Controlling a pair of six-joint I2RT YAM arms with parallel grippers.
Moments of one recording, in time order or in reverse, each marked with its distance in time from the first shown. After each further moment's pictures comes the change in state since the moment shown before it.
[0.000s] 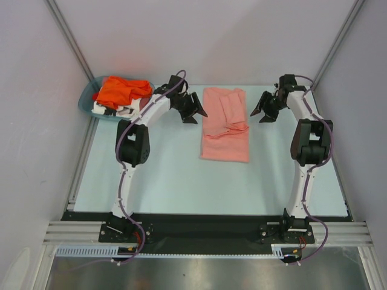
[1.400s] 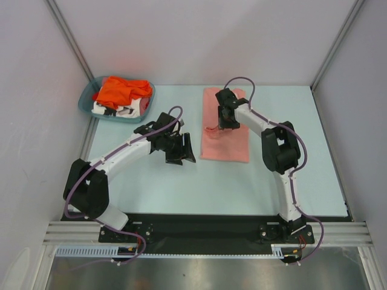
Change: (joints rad) left arm -0.179 -0.881 -1.032 0.067 -0.186 0.155; right arm 0.489 -0.031 -0.113 0.141 0.692 -0.083
